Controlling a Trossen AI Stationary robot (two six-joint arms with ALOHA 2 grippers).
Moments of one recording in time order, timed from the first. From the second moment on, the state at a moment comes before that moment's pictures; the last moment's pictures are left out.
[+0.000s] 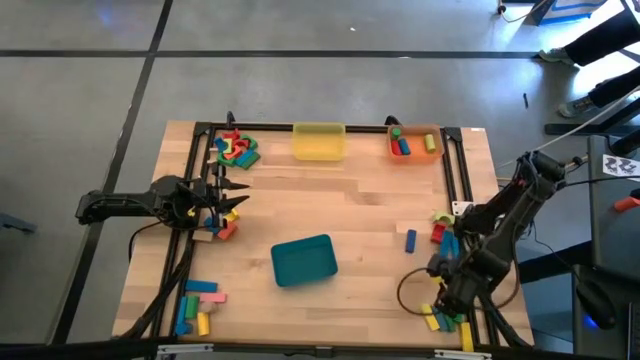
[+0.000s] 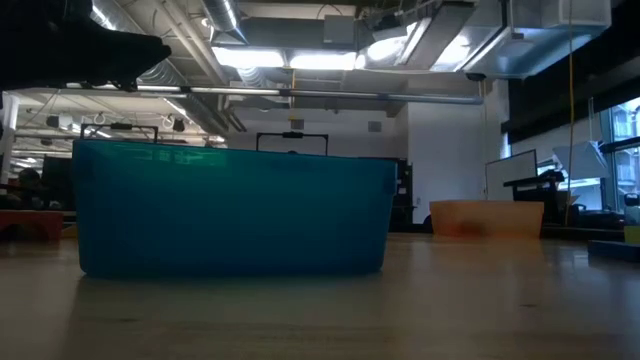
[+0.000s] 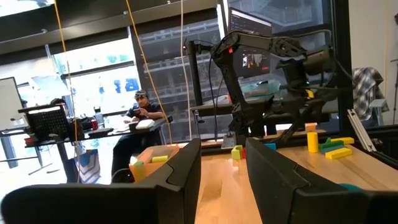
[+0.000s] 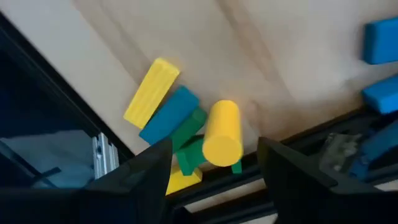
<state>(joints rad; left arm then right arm) 0.03 0.03 0.01 0.24 -0.09 0.19 0.98 1.33 0.94 -0.98 -0.17 1.56</state>
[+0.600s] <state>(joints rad) 0.03 0.03 0.01 0.24 -0.09 0.20 1.07 1.49 0.94 -0.97 -0.17 1.54</state>
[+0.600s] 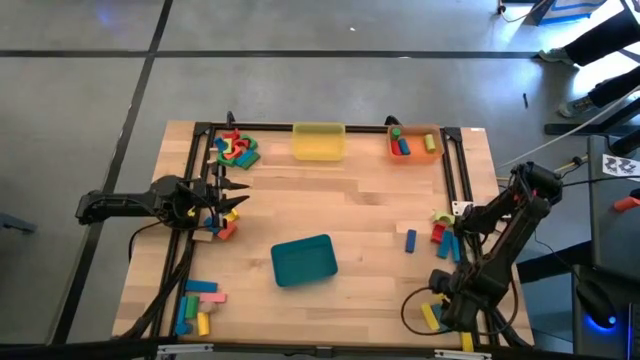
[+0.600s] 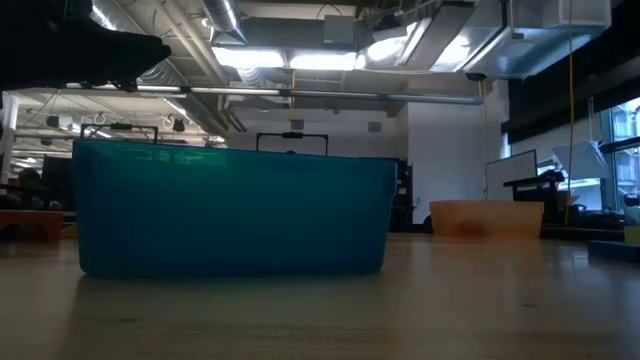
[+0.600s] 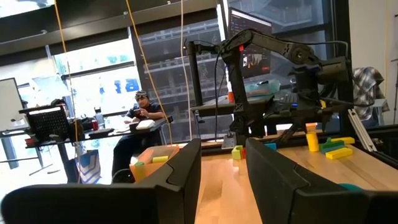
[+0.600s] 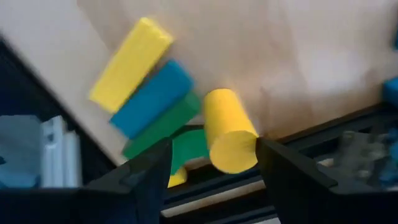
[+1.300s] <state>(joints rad) 0.03 0.03 0.01 0.24 -0.09 0.19 1.07 1.49 0.94 -0.95 -0.27 1.96</state>
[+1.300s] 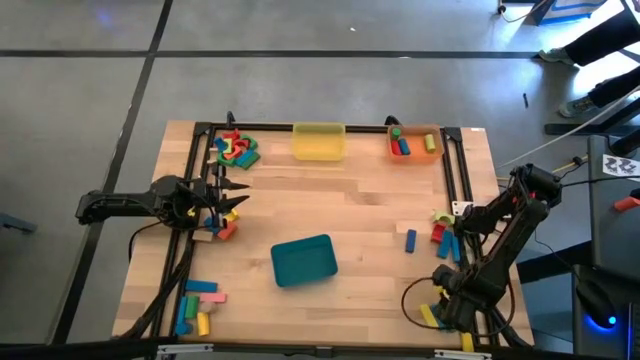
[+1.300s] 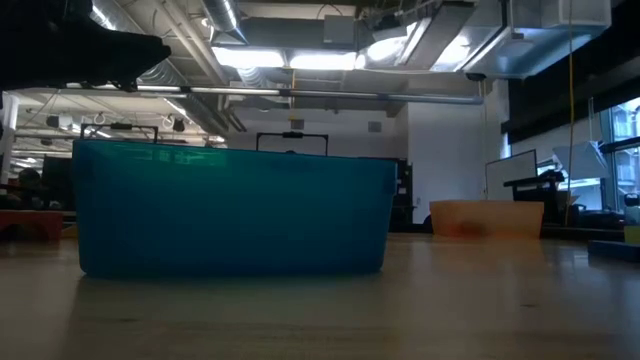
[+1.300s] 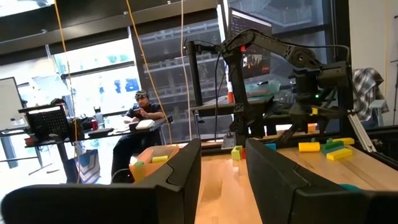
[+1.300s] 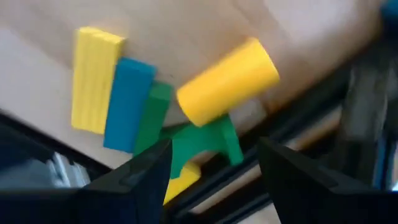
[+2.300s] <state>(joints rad) 0.03 0.03 0.01 0.24 -0.09 0.19 0.95 1.60 0.90 -0.89 -0.21 2.20</state>
